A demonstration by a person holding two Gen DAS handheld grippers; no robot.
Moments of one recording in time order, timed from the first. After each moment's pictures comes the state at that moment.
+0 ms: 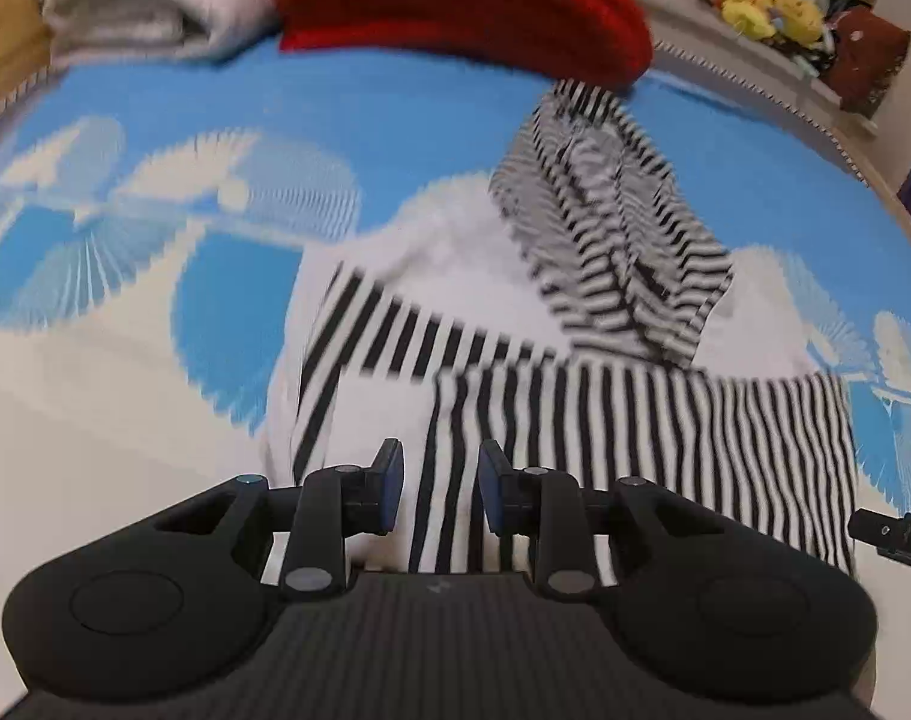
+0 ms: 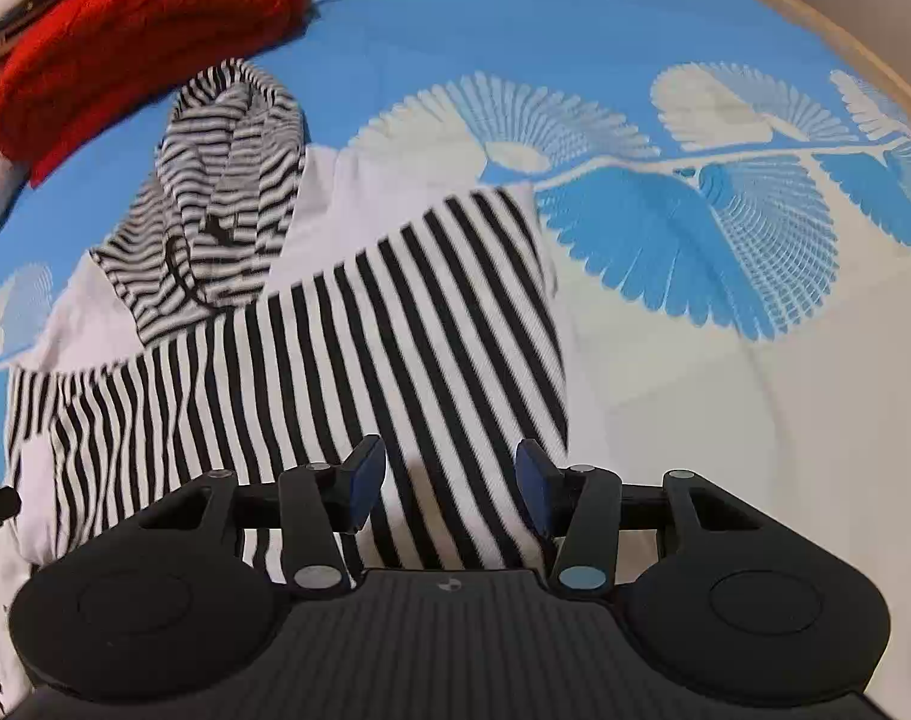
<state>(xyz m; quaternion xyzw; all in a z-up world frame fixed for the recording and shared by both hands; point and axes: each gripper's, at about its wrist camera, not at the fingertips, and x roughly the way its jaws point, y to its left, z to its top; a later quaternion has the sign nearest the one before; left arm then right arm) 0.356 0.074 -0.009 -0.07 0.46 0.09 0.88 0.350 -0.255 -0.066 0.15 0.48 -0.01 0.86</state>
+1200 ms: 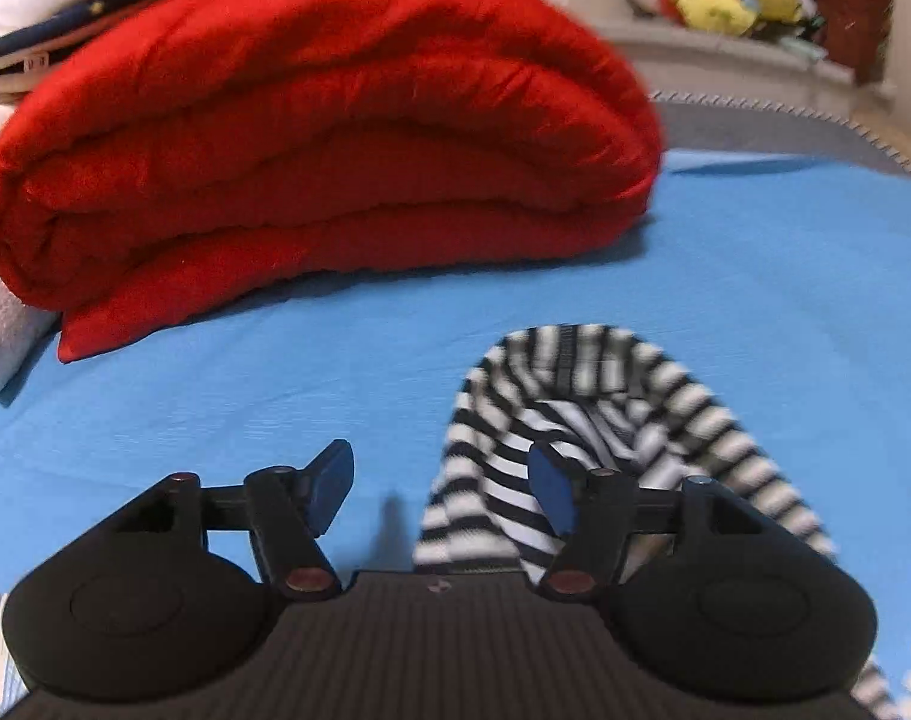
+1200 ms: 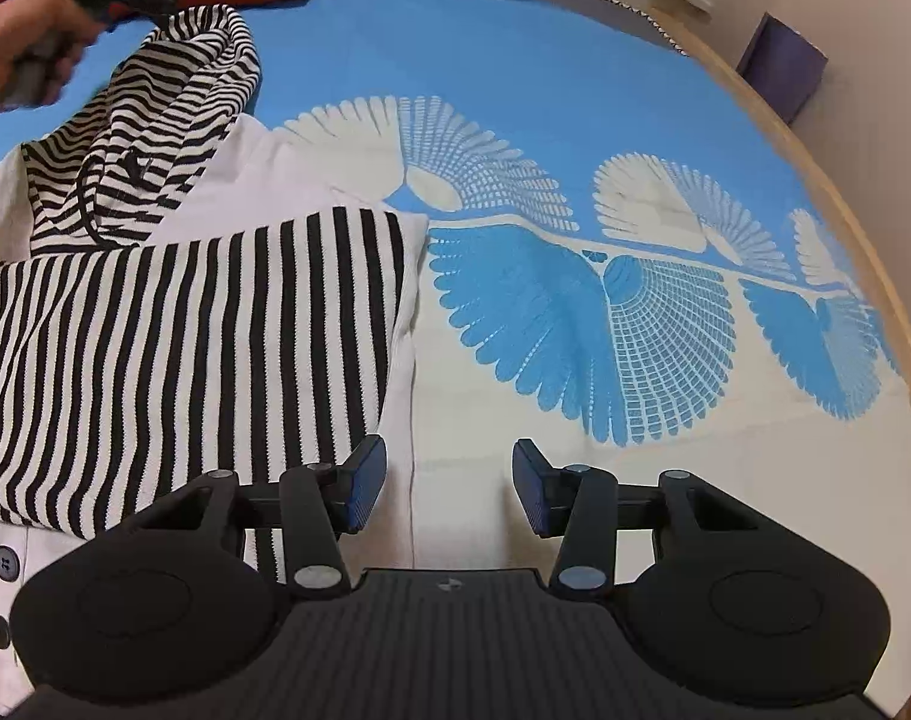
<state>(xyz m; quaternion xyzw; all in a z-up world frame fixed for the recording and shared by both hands) 0.788 0.033 -0.087 0.08 0.37 0.07 0.92 0.355 -0.285 -0.077 -0.05 0.48 -0.03 0.88</state>
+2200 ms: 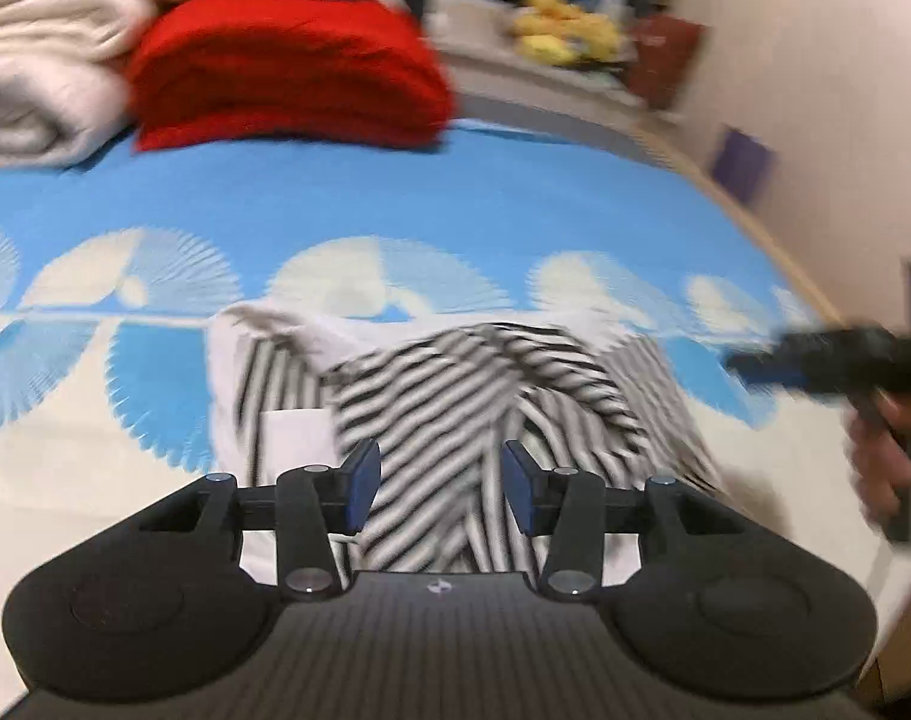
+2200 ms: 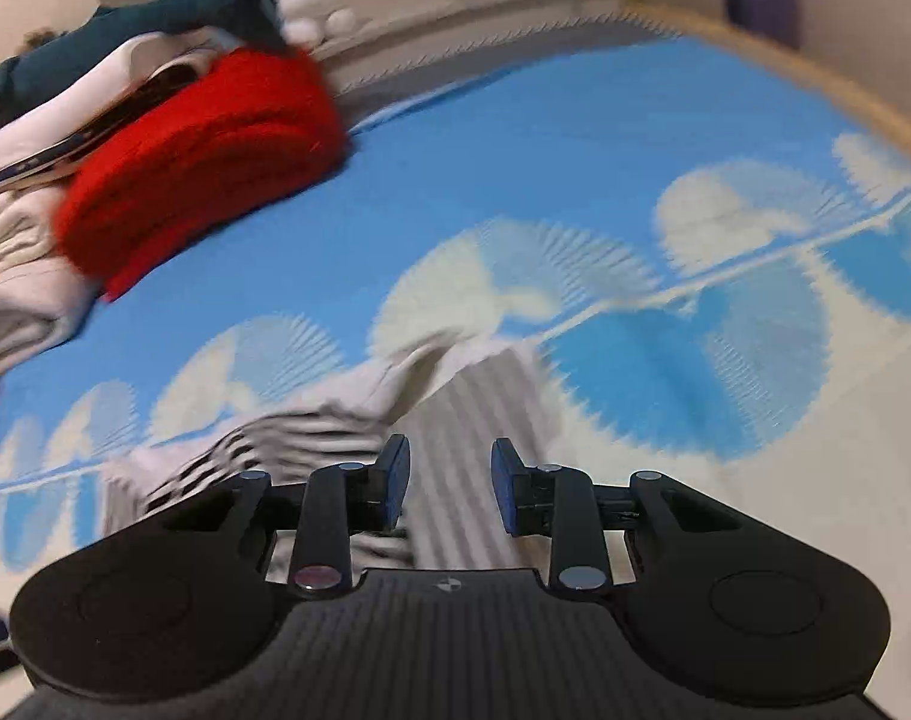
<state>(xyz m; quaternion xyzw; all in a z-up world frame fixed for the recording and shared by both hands) 0.345 0.122 0.011 -0.05 0.40 -0.08 0.91 0.347 -0.307 -0.023 0.22 0.41 0.05 0.88</state>
